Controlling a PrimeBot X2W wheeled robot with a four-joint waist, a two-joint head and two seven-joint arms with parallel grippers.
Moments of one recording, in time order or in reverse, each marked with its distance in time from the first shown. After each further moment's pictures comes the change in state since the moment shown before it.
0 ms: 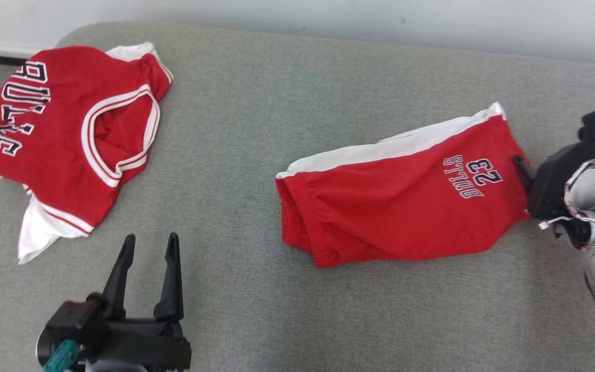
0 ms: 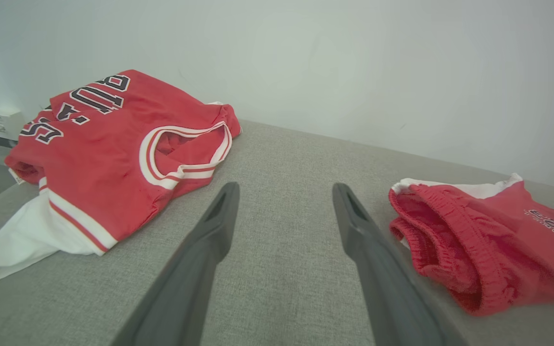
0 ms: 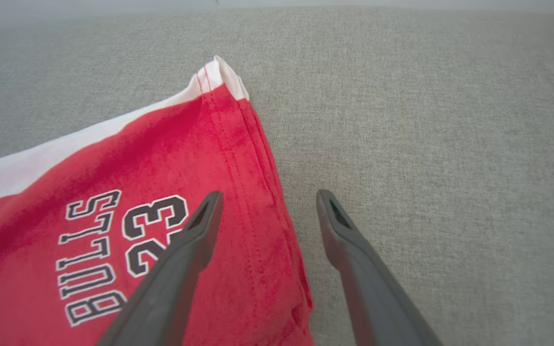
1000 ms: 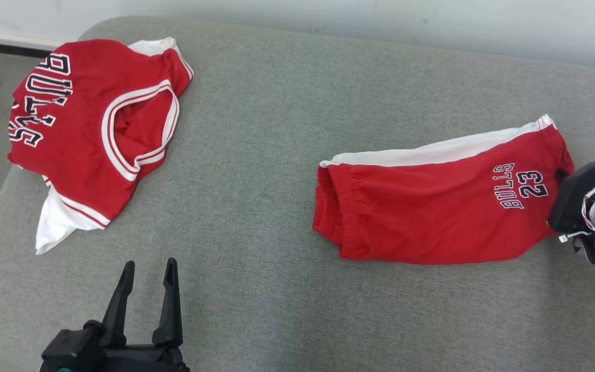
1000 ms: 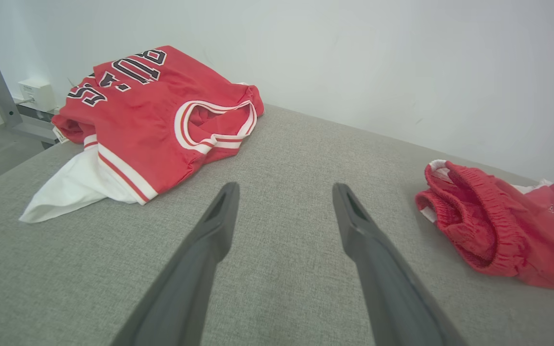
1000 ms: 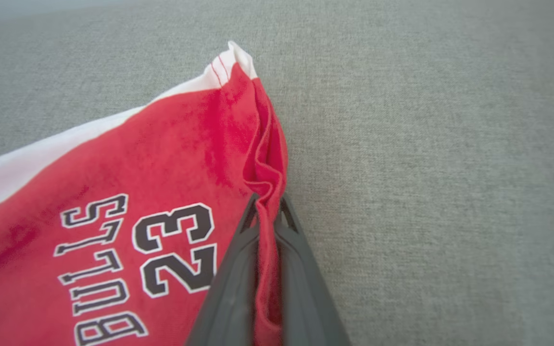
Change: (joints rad) left arm 0.120 -0.034 0.041 -0.059 -0.006 -0.026 0.000; right arm -0.018 -0.011 -0.117 0.164 -0.093 0.001 -0.103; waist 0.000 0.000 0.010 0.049
